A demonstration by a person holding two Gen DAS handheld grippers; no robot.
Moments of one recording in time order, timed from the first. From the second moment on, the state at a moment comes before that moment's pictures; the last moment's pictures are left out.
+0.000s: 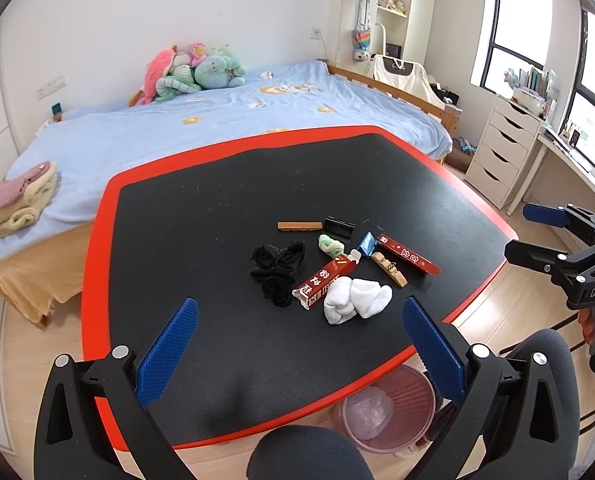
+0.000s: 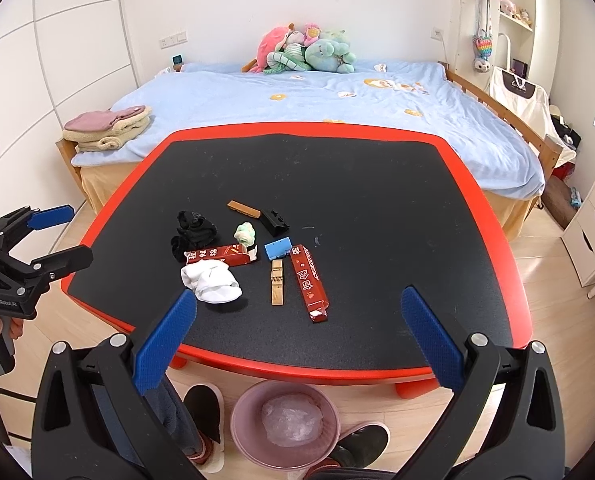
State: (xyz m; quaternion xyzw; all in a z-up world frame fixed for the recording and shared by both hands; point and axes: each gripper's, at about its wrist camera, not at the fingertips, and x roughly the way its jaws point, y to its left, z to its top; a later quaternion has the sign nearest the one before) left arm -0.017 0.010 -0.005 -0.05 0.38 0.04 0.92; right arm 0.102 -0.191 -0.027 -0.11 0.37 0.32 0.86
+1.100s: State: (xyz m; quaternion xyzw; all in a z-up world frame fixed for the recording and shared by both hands) left arm -0.016 0.006 -0.005 -0.02 0.39 0.05 0.92; right arm 0.100 -0.177 -0.035 -0.13 0.38 0.33 0.85
